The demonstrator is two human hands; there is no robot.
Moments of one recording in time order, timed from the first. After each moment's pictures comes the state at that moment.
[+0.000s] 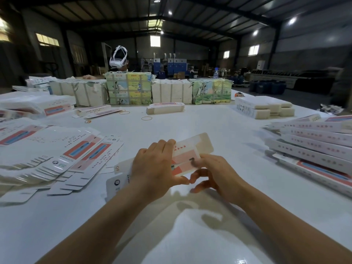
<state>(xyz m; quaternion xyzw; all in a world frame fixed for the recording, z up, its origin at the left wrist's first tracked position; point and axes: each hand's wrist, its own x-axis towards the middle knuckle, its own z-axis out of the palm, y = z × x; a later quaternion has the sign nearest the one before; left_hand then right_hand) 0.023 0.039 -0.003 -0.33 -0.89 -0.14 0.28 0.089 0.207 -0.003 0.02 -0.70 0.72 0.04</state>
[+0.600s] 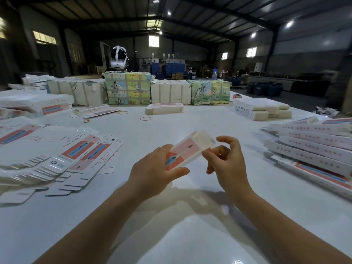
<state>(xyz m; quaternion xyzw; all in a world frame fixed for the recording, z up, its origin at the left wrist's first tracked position) 0.018 0.031 -0.002 -0.34 -0.88 -0.31 0.08 0.087 0.206 -0.006 -0.04 -0.70 0.63 0.34</state>
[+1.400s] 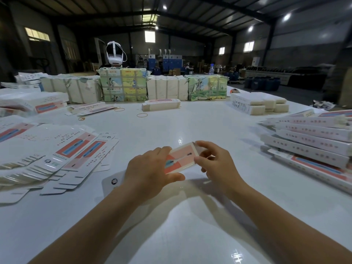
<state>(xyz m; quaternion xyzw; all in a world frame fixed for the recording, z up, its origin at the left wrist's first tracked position) 0.015 0.034 -0.016 -0.33 -0.91 -0.15 0.21 0.087 0.204 -0.007 -0.06 -0.81 0.53 0.24</state>
